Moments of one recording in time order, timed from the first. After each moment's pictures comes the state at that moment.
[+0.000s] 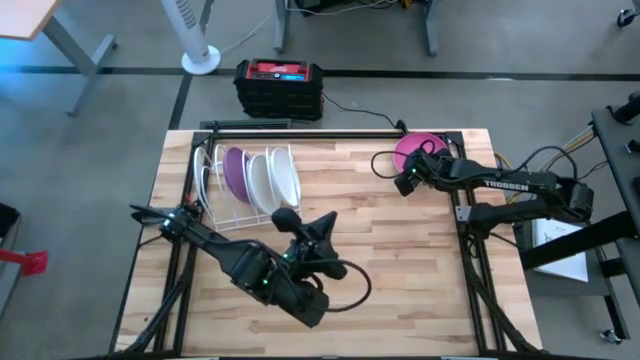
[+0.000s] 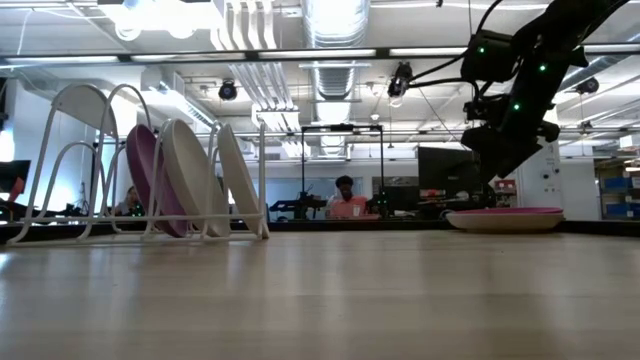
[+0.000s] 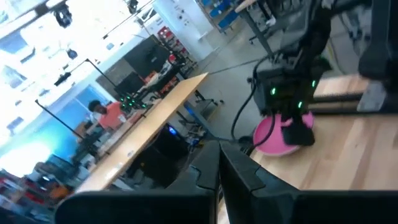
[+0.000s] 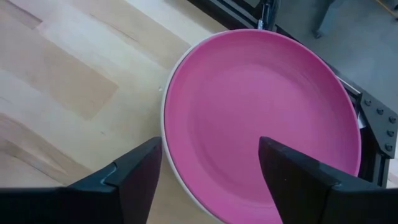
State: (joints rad) left arm -0.53 2.08 2.34 -1.04 -1.44 -0.15; right arm -0.44 1.11 0.61 -0.59 0.52 0.36
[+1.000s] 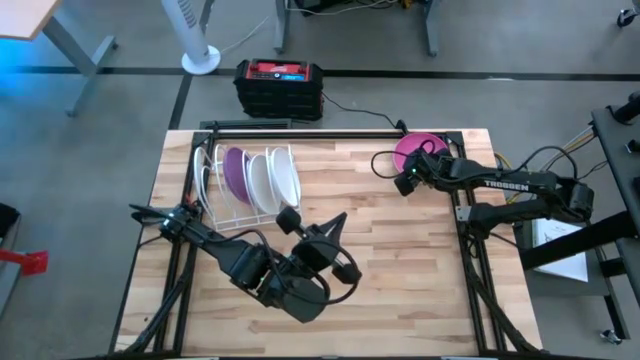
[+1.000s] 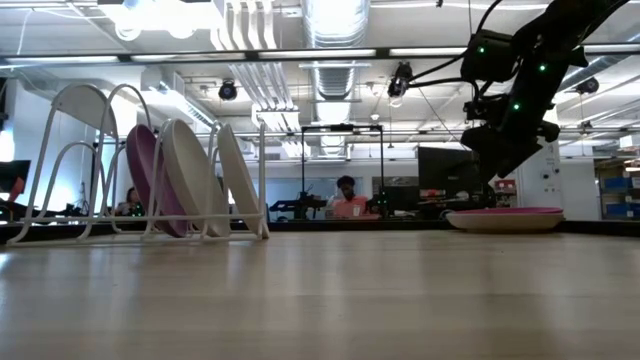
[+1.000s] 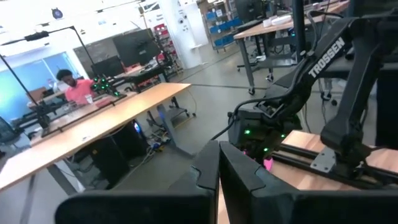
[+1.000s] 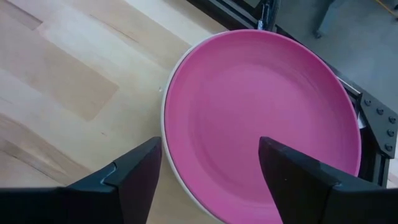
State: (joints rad) left arm -0.53 2.07 2.35 -0.69 -1.42 -0.15; right arm -0.44 1.11 0.61 -0.59 0.52 0.36
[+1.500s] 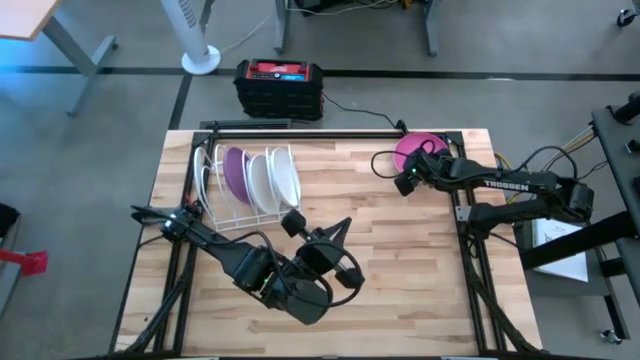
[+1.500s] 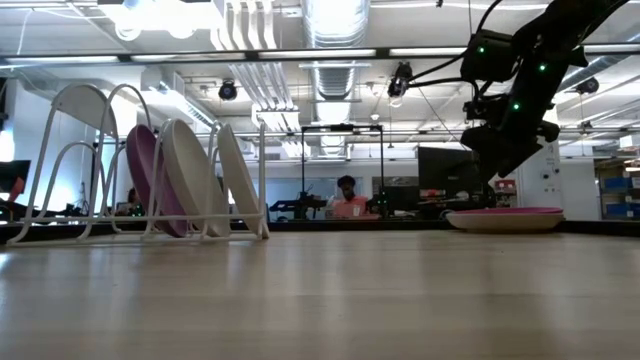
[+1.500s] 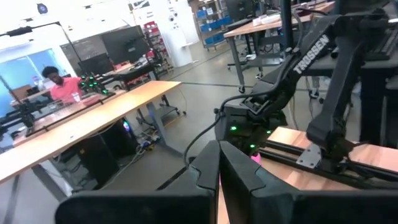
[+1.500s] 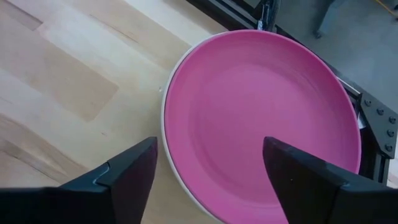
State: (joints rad) left arm -0.53 2.09 2.34 -0.67 -1.38 -0.17; right arm -0.44 1.11 0.61 -0.59 0.52 0.36
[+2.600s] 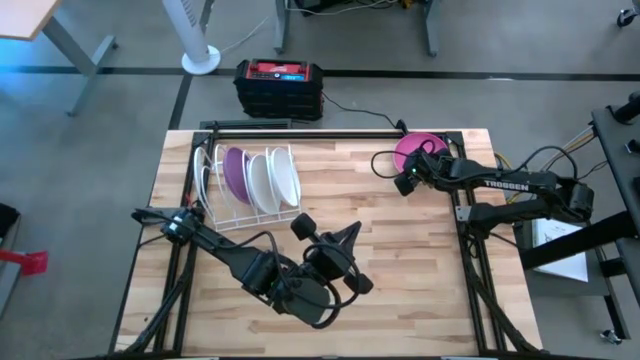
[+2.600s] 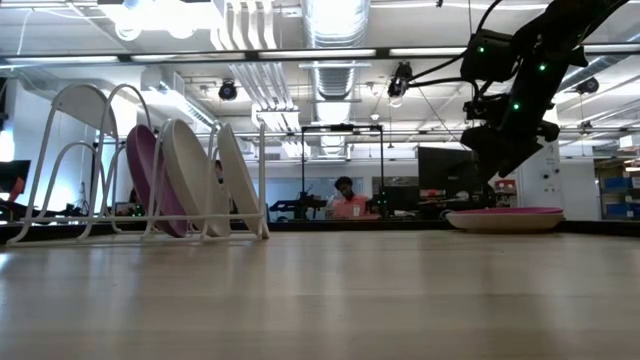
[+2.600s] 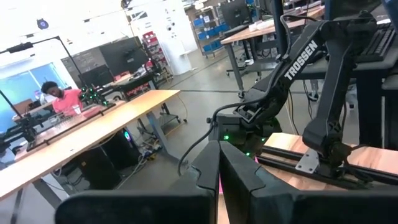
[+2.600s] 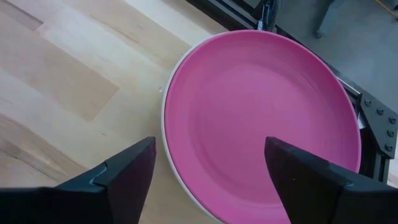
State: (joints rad) left arm -0.53 2.12 2.34 -0.46 -1.37 0.05; right arm -0.44 1.11 0.61 -0.59 0.52 0.36
